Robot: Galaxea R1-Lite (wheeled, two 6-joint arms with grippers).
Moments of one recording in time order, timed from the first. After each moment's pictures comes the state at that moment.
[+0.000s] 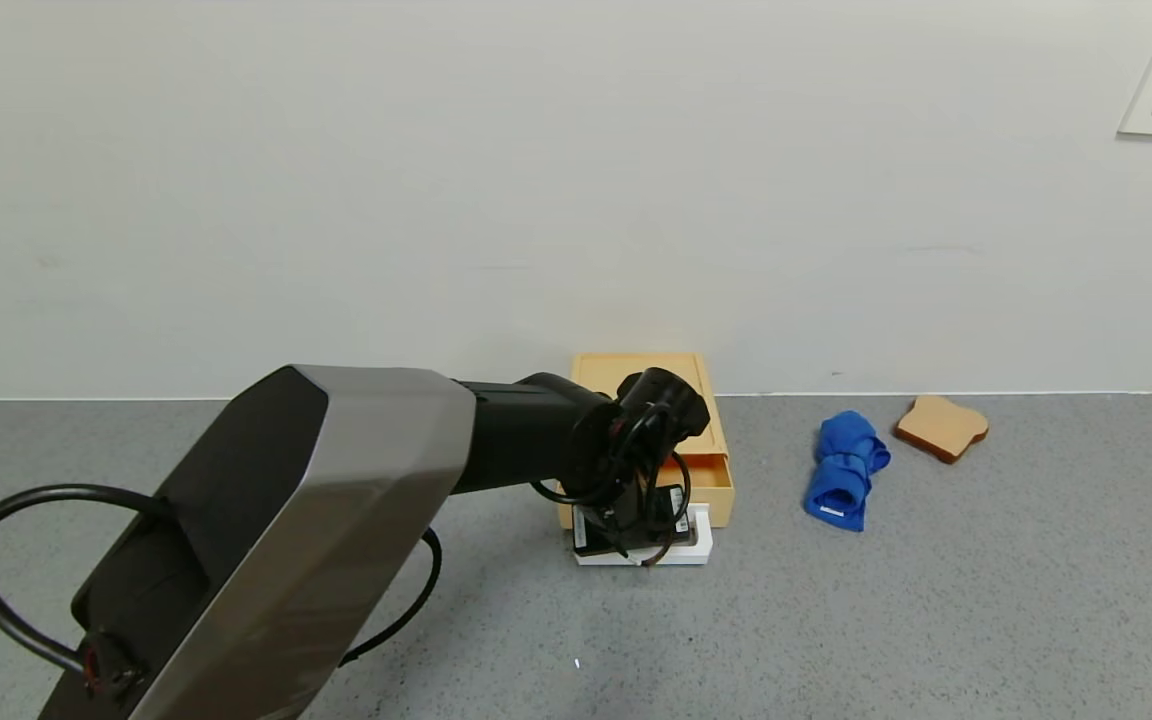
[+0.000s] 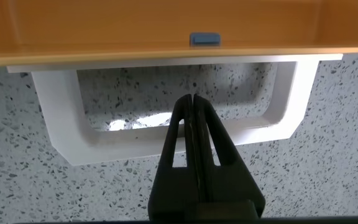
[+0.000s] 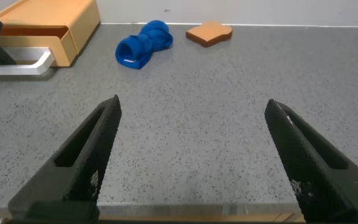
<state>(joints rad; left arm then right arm) -0.71 2.41 -1.93 0.59 0.12 -0.73 0.00 0.00 0.00 0.00 -0.03 0.02</state>
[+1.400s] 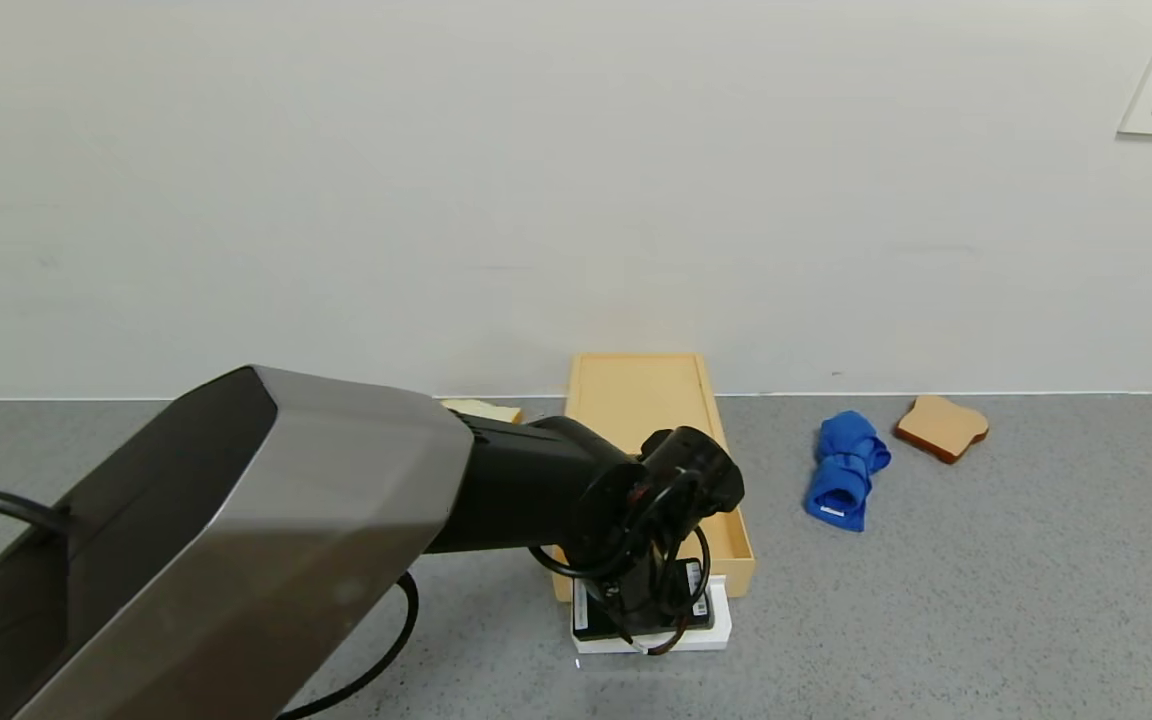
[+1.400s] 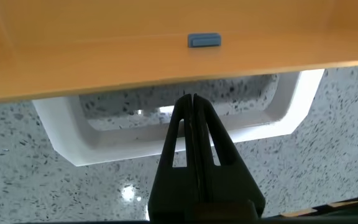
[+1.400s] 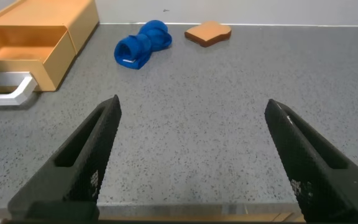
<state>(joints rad) -0.83 2.28 -1.66 0.58 0.08 -0.83 0.00 0.00 0.00 0.00 -0.03 0.02</state>
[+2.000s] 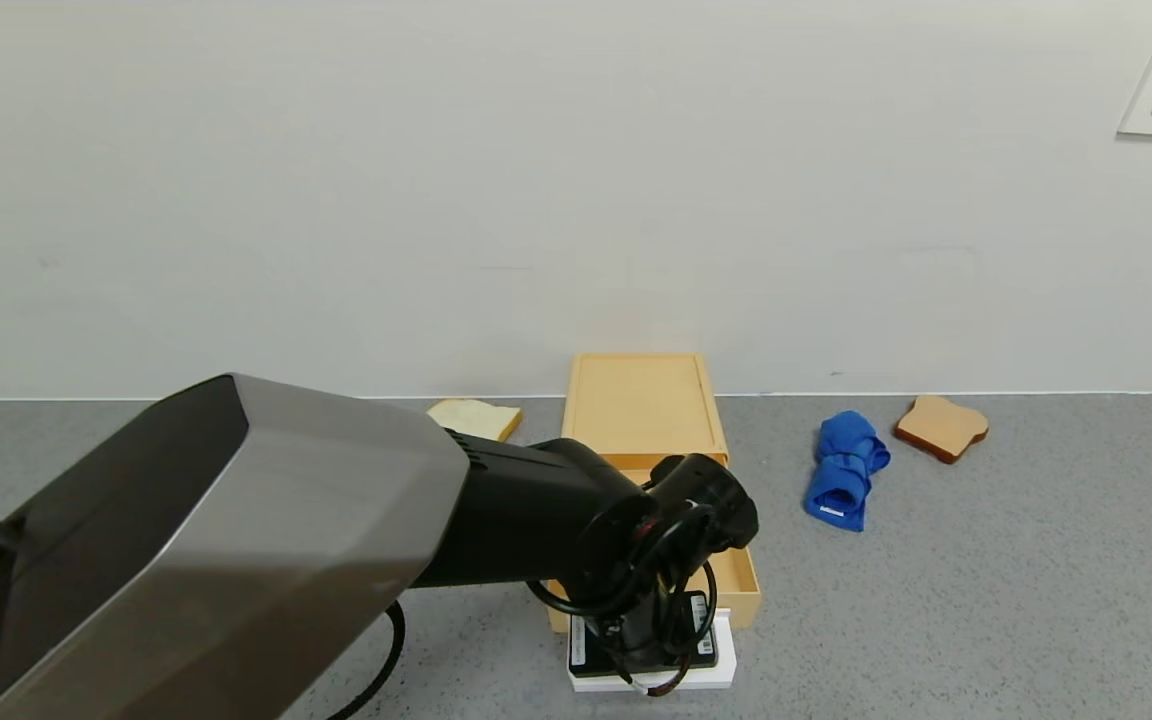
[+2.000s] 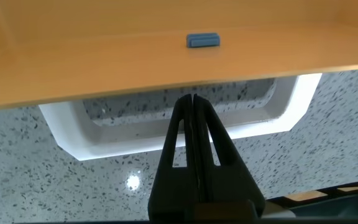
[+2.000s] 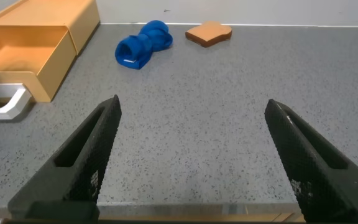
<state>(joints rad) -0.87 2.25 -1.58 0.58 0.08 -0.87 0.00 0.00 0.00 0.00 -0.03 0.02</state>
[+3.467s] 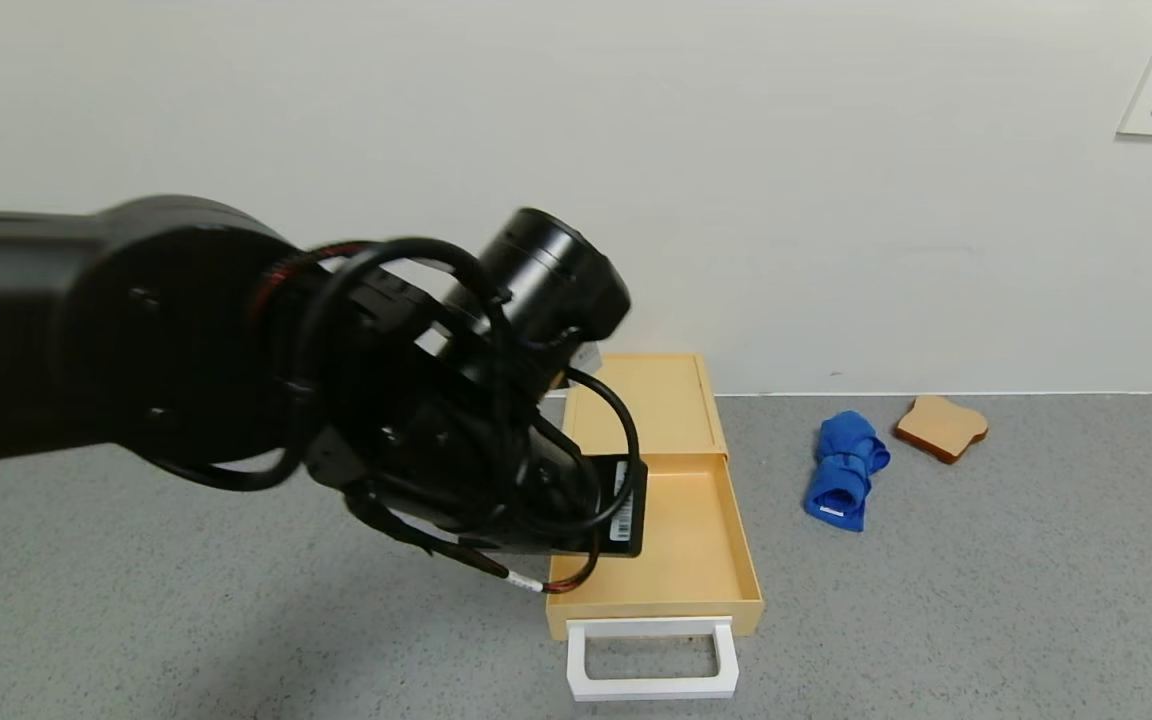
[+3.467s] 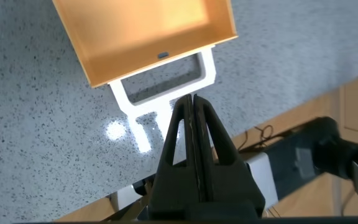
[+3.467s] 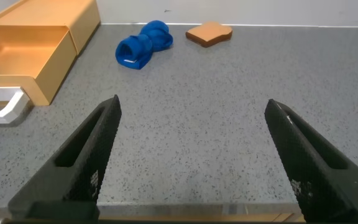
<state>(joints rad) -0.79 1.82 -1.57 0.66 0.01 -0.57 0.00 0.00 0.00 0.00 -0.03 0.02</state>
